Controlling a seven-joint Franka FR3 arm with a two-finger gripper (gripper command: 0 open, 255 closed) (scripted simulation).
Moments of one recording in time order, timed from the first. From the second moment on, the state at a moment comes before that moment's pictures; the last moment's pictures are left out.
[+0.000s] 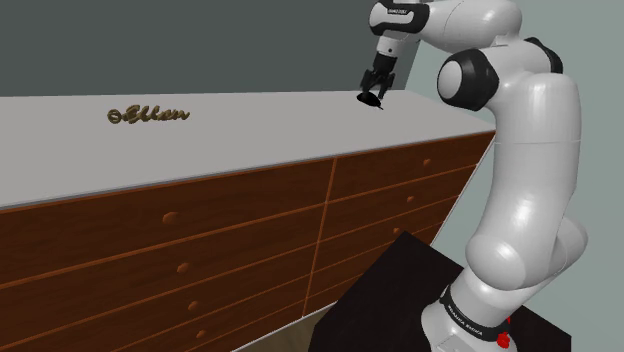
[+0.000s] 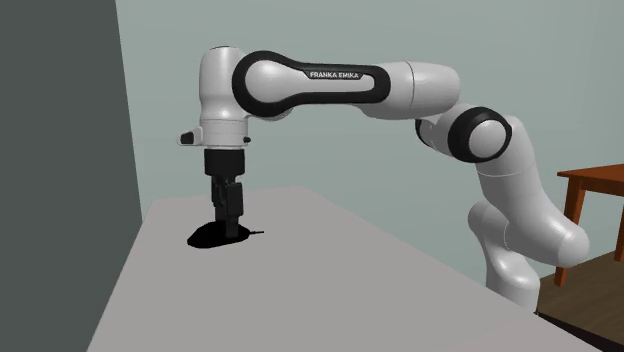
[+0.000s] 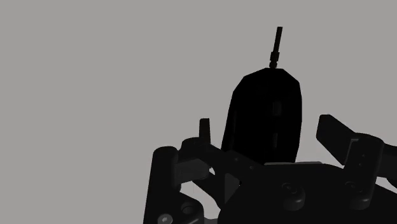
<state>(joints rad) -0.37 0.48 -0.31 -1.15 0.22 1.63 -0.45</state>
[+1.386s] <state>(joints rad) -0.39 0.52 -0.31 -0.99 0.23 1.52 -0.44</state>
